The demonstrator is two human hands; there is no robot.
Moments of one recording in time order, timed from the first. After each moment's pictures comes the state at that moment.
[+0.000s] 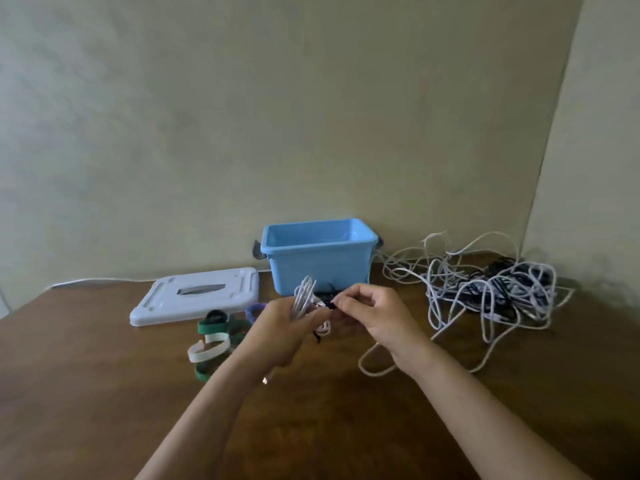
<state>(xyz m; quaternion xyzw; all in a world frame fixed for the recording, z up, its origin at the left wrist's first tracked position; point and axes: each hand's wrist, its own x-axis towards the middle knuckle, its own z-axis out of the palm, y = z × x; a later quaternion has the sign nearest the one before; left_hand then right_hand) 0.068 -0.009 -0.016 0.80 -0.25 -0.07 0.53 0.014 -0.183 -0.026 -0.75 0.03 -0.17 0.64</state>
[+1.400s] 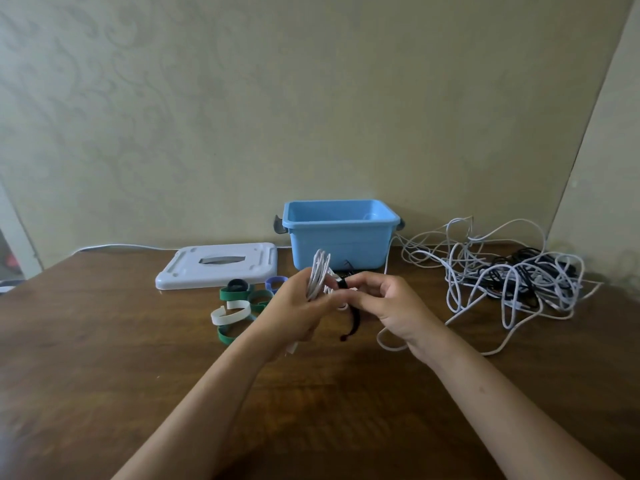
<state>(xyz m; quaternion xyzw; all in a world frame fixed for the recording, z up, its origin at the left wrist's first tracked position) 0.056 0.007 -0.021 0.75 -0.30 -0.11 0.58 -0.001 -0.166 -0.027 -0.77 -0.01 -0.11 0.63</state>
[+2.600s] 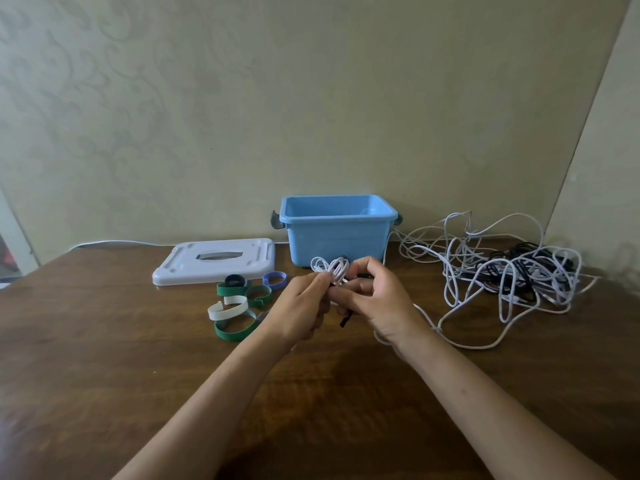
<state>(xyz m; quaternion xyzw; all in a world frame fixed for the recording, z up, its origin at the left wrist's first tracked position) 0.051 -0.004 -0.025 0.74 -0.25 -0.15 0.61 0.001 -0.151 -0.035 -0.74 -0.01 -0.17 0.66</state>
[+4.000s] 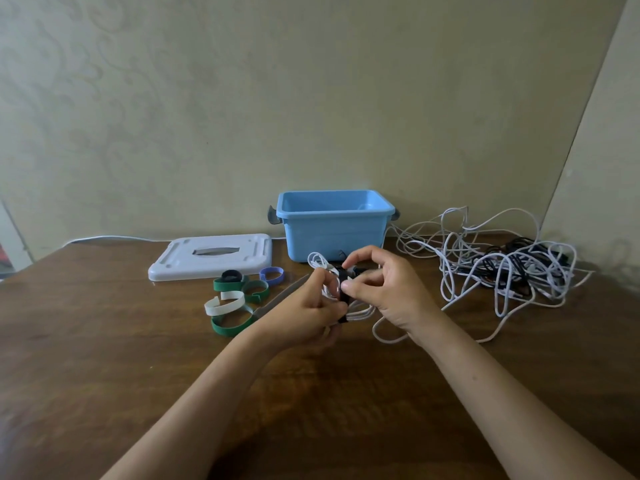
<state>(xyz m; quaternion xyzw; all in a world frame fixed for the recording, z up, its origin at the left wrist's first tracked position) 0.051 -0.001 -0.030 0.77 -0.34 -0.21 0.50 -0.009 -0.170 -0.022 -0.81 -0.04 -0.18 0.56</state>
